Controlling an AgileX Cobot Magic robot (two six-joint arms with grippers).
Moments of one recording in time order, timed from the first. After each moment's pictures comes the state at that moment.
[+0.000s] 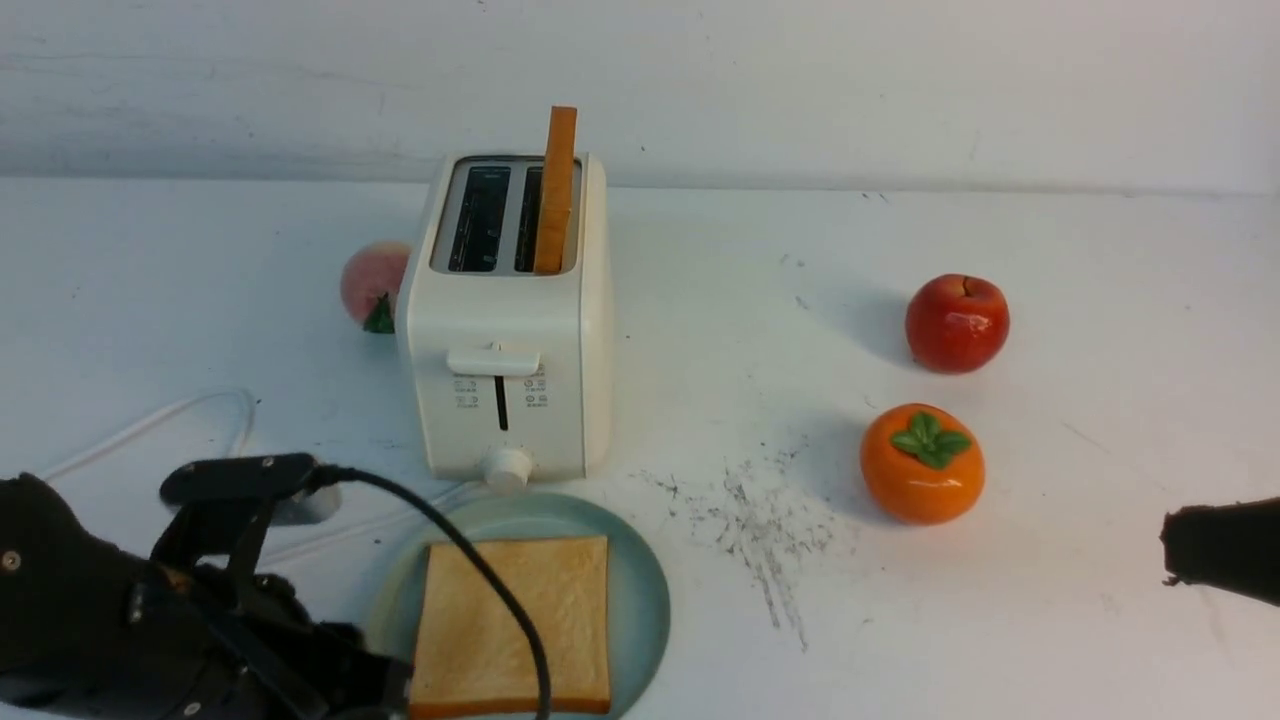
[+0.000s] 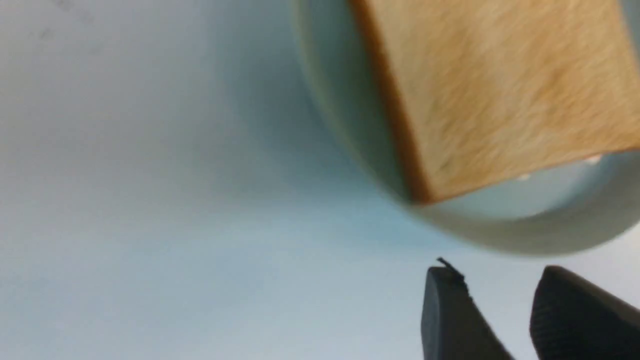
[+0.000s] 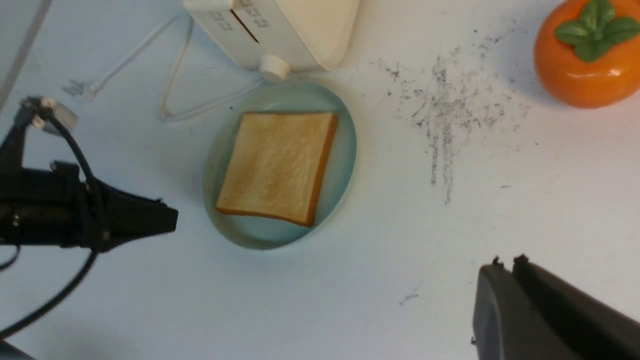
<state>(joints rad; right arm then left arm) 0.08 0.82 -0.80 0.70 0.91 -0.30 -0.28 1.28 -0.58 -0.40 0.54 0.06</state>
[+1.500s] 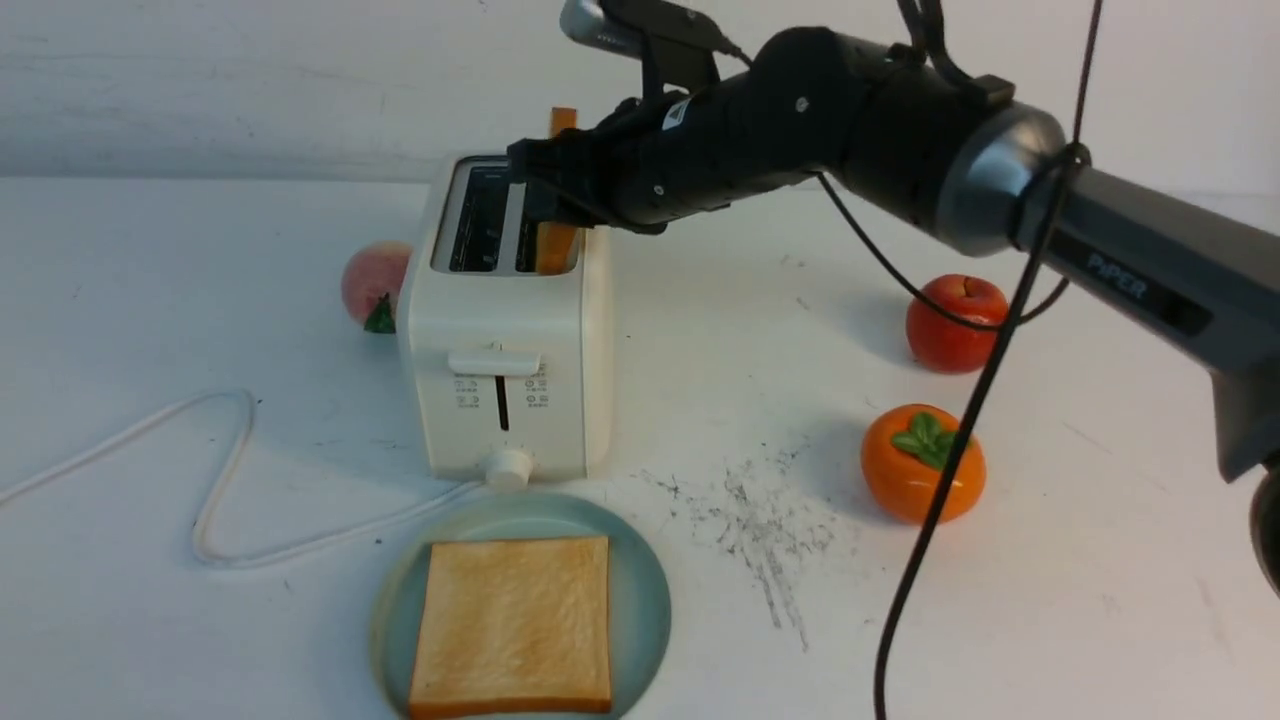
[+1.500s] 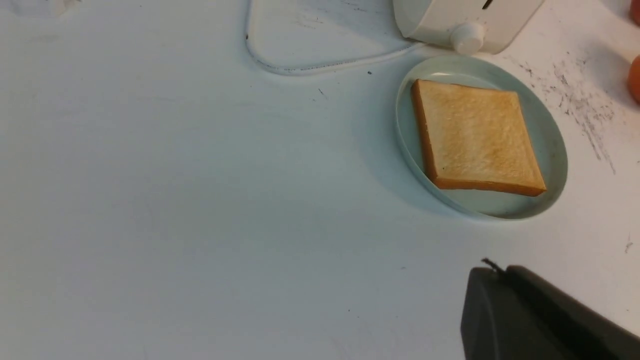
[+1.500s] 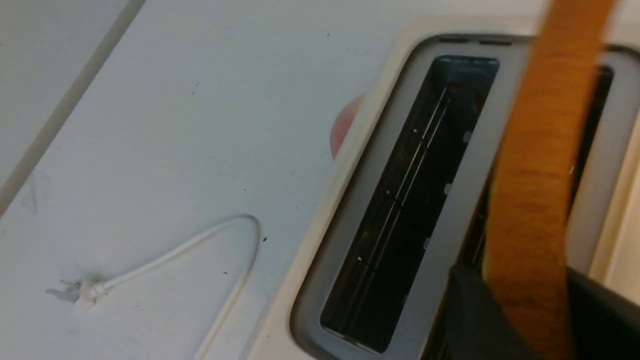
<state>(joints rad) 0.54 2.15 -2.06 0.44 0.55 0.00 -0.28 0.19 -0.68 0.02 1.18 -0.45</state>
